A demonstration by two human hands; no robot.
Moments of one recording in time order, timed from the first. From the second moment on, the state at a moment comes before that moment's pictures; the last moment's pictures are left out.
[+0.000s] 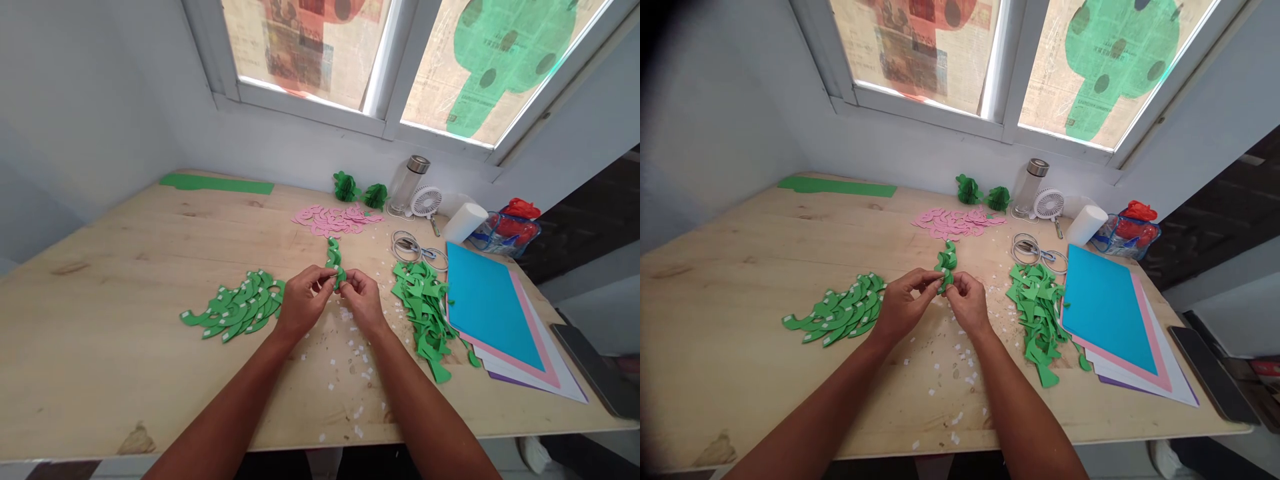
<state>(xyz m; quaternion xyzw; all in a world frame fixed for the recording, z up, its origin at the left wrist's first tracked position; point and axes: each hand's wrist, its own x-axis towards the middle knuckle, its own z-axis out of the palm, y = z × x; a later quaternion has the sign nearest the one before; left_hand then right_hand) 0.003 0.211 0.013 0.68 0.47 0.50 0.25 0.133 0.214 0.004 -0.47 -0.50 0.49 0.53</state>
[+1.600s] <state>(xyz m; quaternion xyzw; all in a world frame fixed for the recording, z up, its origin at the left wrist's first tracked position) 0.006 0.210 0.015 0.64 0.50 0.52 0.26 0.134 0.216 0.002 -0.49 -0.47 0.47 0.56</state>
